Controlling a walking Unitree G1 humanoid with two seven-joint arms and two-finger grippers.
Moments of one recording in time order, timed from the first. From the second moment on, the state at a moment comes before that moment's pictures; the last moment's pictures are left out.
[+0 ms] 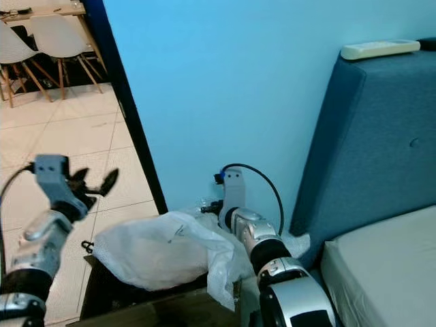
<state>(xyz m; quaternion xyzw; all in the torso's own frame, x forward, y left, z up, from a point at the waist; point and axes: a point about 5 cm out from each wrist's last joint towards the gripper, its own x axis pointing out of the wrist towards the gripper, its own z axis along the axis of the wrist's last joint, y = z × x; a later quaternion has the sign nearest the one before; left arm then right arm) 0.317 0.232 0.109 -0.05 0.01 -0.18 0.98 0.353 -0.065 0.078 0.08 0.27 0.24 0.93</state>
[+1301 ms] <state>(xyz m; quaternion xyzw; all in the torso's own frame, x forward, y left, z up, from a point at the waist) 0.279 0.218 0.074 0.14 0.20 -0.39 0.89 0.348 -0.059 0.074 0.09 0.27 0.28 0.92</state>
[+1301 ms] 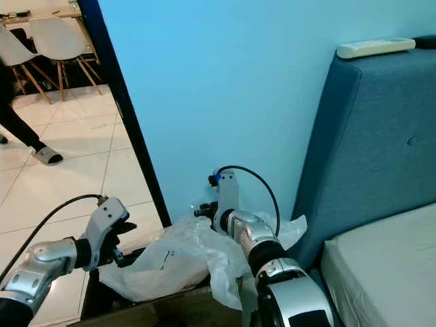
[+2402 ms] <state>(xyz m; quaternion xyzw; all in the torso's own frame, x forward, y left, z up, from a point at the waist) 0.273 0.184 0.022 0.33 0.21 -0.38 0.84 0.329 -0.043 0.058 0.02 0.30 0.38 0.88</state>
